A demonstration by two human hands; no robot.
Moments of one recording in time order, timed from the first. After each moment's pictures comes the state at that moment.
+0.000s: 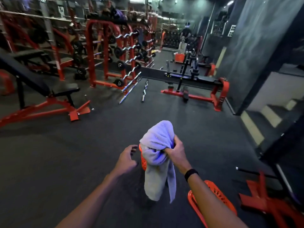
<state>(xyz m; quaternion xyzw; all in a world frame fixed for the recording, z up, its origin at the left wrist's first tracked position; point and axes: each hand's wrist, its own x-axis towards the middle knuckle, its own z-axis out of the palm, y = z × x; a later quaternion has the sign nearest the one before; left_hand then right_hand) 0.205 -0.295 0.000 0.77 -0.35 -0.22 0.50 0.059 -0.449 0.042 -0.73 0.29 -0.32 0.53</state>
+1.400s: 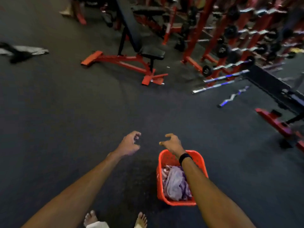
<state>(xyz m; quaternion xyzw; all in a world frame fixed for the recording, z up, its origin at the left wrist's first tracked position) 0.338 -0.489 -0.068 0.85 0.03 -0.15 0.50 0.355 -0.698 -0.055 -0.87 0.20 0.18 0.42</state>
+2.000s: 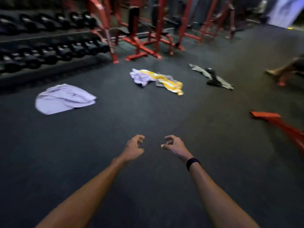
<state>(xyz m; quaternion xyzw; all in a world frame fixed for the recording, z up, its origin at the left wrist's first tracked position) -0.127 -0.131 -0.046 0.70 0.50 0.20 0.47 0.071 -0.198 -0.009 -0.77 -0.42 0.39 0.26</state>
